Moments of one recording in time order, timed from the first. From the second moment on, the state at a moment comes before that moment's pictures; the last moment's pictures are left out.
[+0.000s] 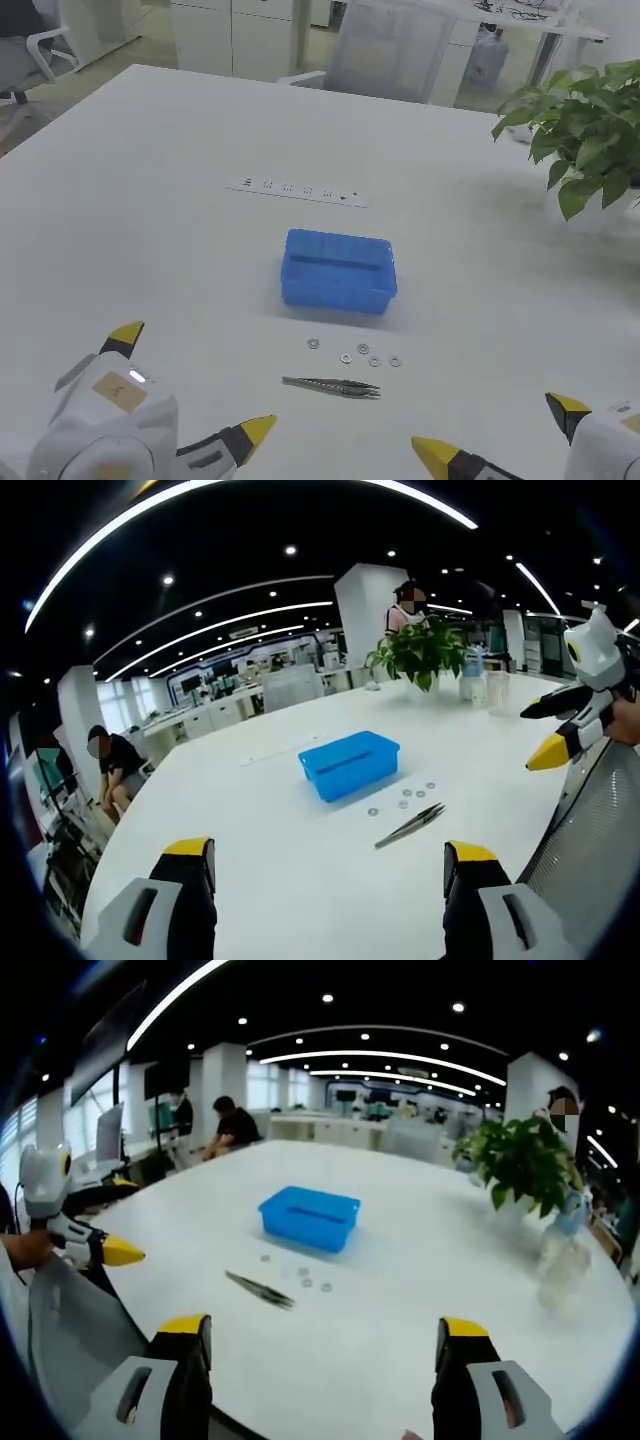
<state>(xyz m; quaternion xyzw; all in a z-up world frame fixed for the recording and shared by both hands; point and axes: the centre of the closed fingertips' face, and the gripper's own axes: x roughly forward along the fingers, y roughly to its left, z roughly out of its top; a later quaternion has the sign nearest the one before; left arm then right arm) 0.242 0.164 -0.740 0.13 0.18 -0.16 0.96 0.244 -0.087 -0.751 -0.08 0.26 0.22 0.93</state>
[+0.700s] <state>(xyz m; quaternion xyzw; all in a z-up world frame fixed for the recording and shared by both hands) 0.241 0.157 -0.745 0.11 0.20 -0.18 0.96 0.244 -0.086 -0.751 -0.06 0.27 0.23 0.93</state>
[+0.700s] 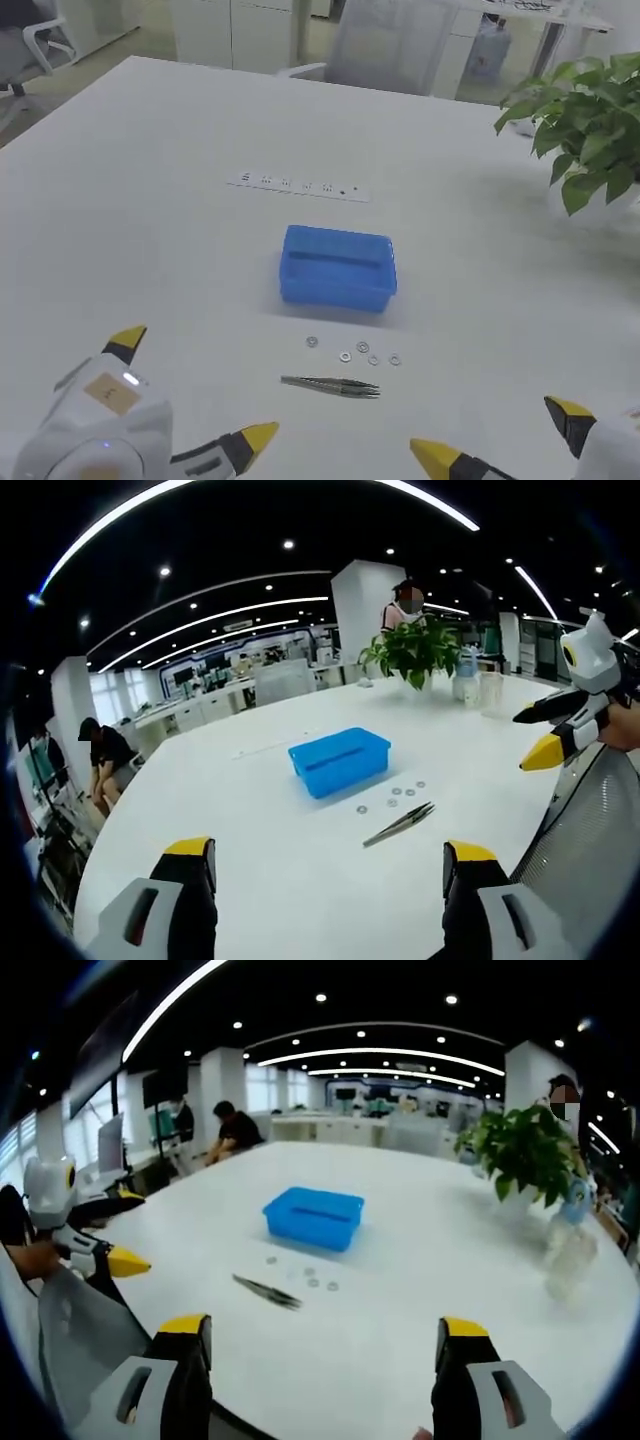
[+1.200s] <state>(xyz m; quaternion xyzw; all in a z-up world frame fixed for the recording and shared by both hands) 0.269 0.129 -0.752 0.10 0.27 -0.29 0.91 0.258 -0.087 -0.752 -0.06 0.30 0.23 0.92</state>
